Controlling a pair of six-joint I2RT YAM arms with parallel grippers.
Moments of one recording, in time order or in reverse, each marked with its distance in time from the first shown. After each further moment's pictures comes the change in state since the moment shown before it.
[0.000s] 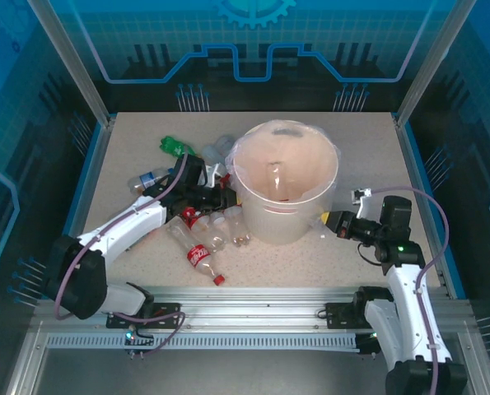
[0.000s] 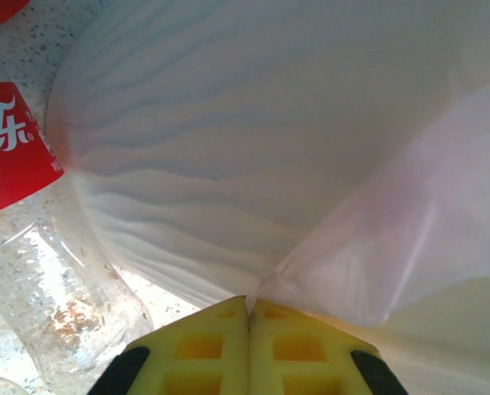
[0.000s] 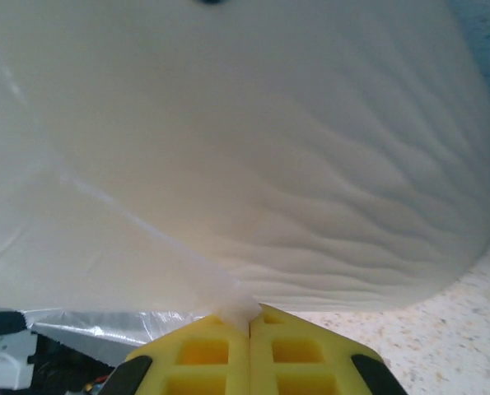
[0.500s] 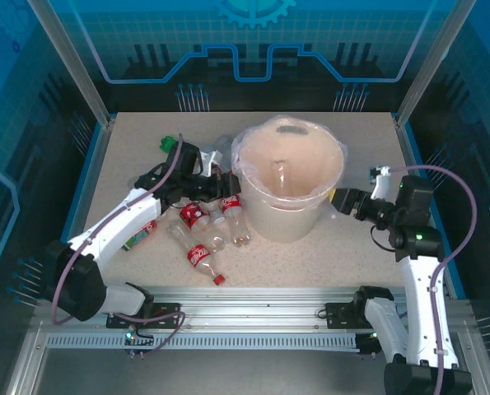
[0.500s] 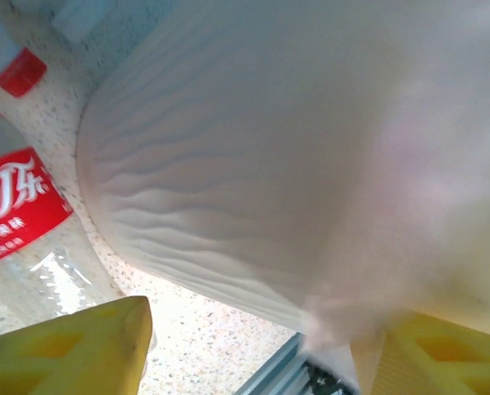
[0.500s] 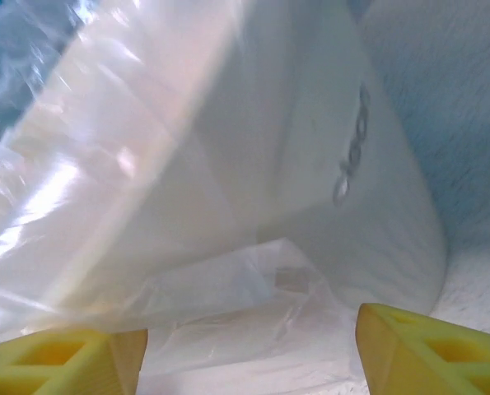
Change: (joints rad) left arm 0.042 -0.032 0.150 -0.168 -0.026 0.119; right arm -0.032 0.078 0.373 -0.213 0.157 -0.114
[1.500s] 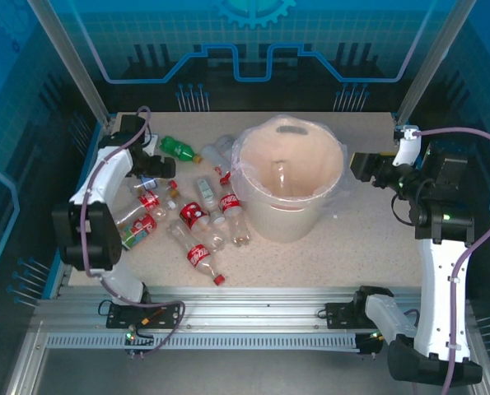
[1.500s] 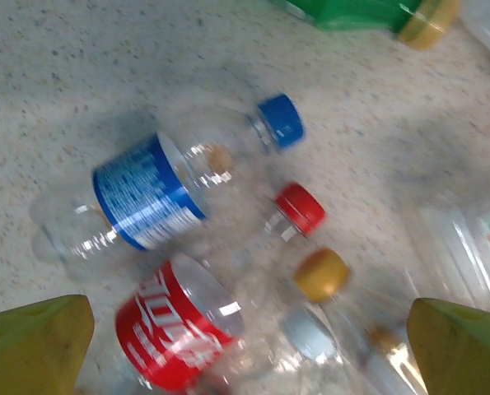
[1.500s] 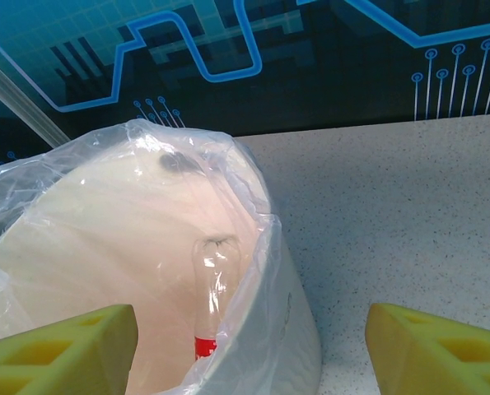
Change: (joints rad) left arm 0.478 0.365 0.357 -0.412 -0.541 0.661; right arm -0.005 0.157 0.415 -0.107 0.228 -0.166
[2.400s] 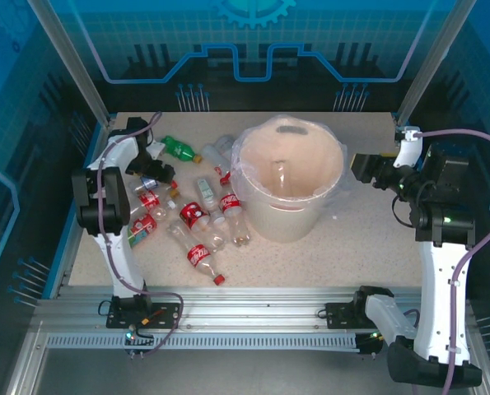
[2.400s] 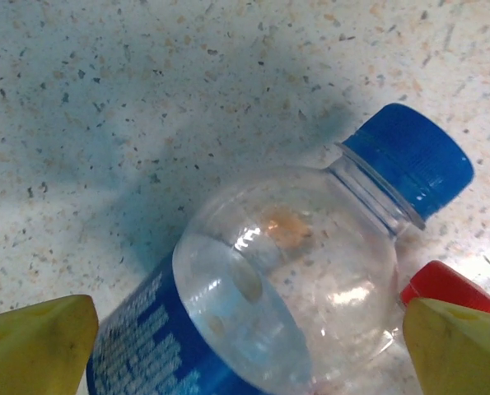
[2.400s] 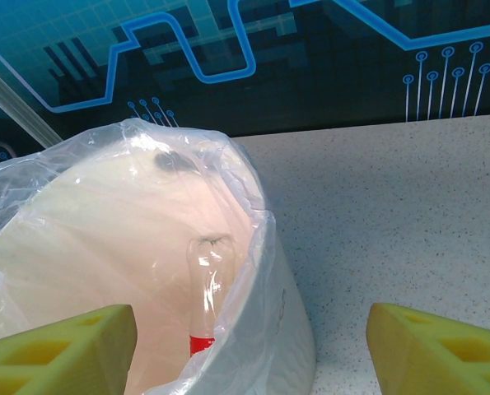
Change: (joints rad) left arm 0.056 0.360 0.191 -0.026 0.000 0.264; right arm 0.000 -0.016 0.000 -0.014 0.019 -0.004
